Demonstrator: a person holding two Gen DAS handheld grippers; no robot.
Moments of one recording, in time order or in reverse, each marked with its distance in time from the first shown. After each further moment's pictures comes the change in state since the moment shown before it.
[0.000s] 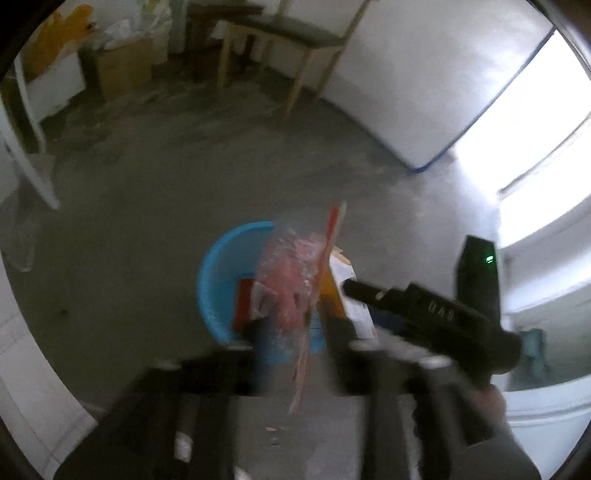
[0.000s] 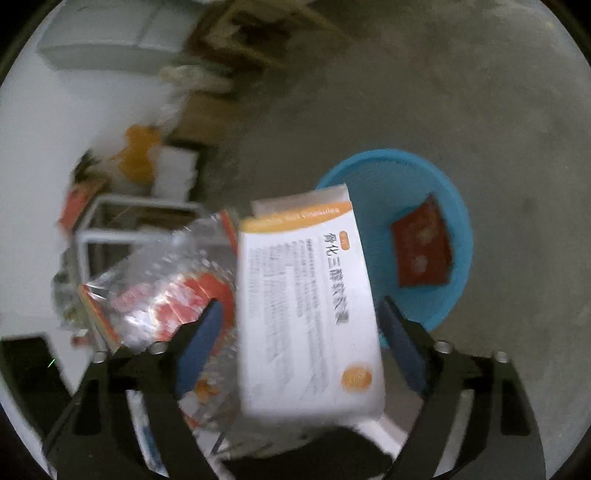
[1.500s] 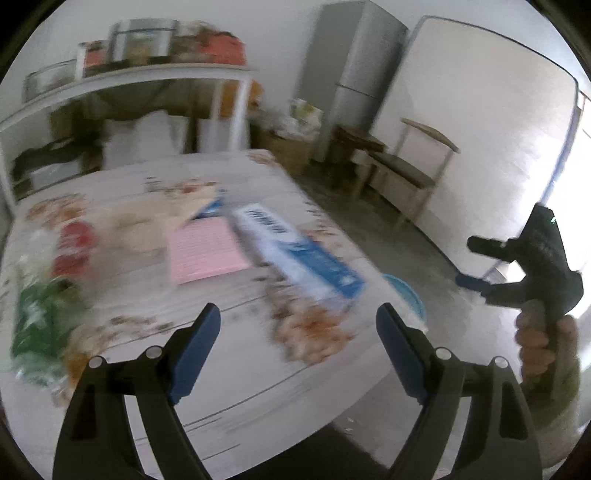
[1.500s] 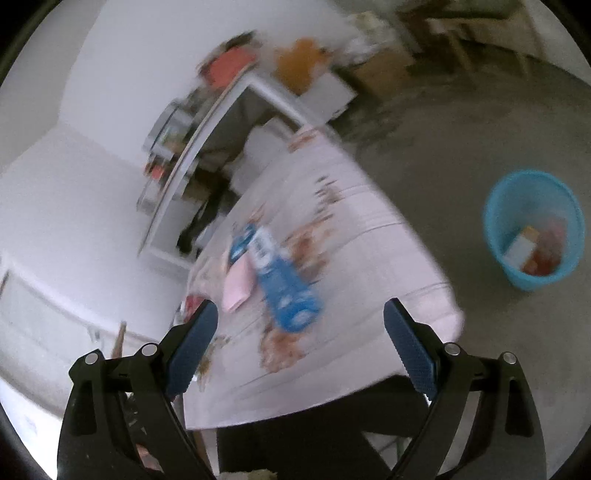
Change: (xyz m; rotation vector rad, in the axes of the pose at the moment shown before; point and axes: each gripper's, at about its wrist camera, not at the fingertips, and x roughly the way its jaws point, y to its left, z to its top) left arm -0.320 0.162 -0.366 -0.308 -0.550 0.239; right arm -0.060 0.228 -0.243 -0.645 0.121 0.232
